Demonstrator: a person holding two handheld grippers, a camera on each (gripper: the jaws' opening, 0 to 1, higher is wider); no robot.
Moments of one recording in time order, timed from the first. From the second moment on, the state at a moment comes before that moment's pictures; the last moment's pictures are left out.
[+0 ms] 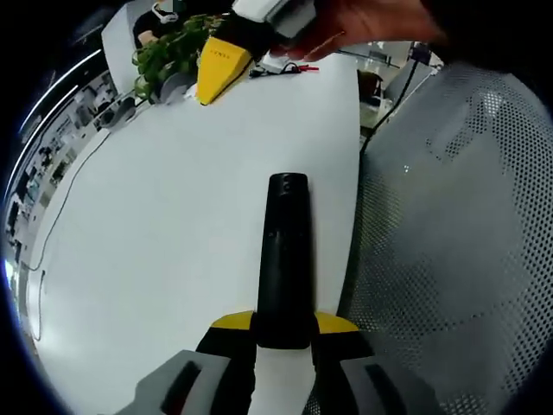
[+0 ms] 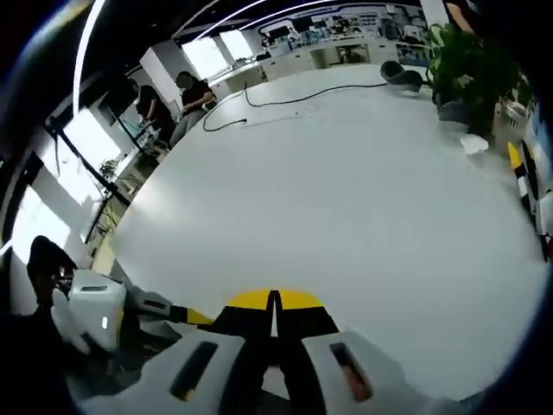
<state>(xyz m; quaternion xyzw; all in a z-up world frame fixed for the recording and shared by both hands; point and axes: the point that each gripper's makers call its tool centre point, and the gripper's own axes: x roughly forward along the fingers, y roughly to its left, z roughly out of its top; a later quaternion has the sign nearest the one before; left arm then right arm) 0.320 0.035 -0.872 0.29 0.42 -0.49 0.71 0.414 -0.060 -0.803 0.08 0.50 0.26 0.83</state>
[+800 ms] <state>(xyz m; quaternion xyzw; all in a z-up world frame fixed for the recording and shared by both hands) 0.321 0.034 -0.871 0.29 0.41 -0.50 0.71 0.378 -0.060 -0.867 0.00 0.62 0.25 0.74</state>
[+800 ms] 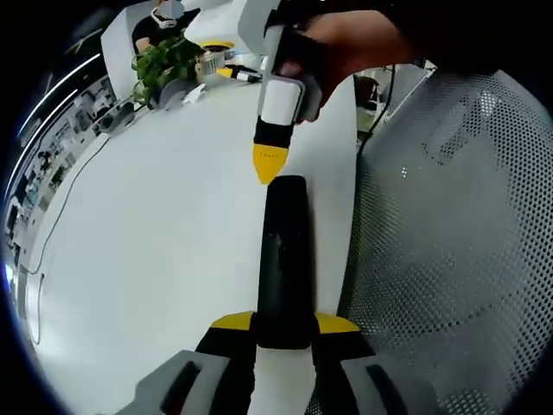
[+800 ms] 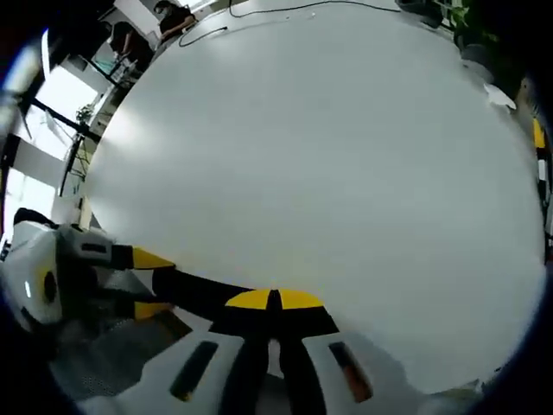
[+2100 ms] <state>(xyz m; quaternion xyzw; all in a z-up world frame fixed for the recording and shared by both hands) 0.321 0.035 -0.871 0.29 0.40 -0.50 0.71 0.357 -0.068 -0.869 0.03 0.68 0.24 0.69</state>
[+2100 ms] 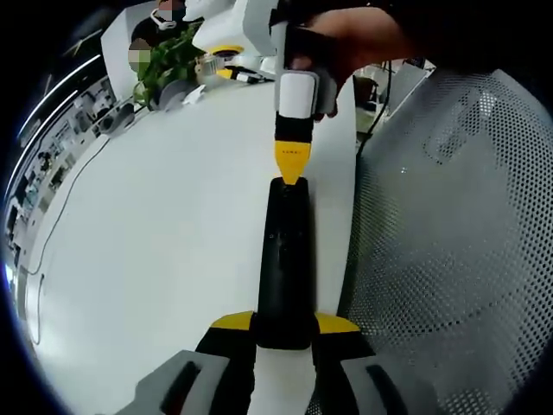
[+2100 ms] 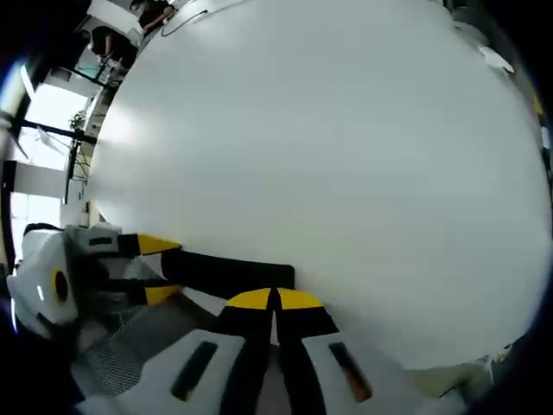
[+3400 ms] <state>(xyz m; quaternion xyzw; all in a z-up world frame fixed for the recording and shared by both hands) 0.321 0.034 -0.871 0.29 0.40 -0.50 0.71 0.352 -0.057 -0.863 0.02 0.68 0.25 0.69</state>
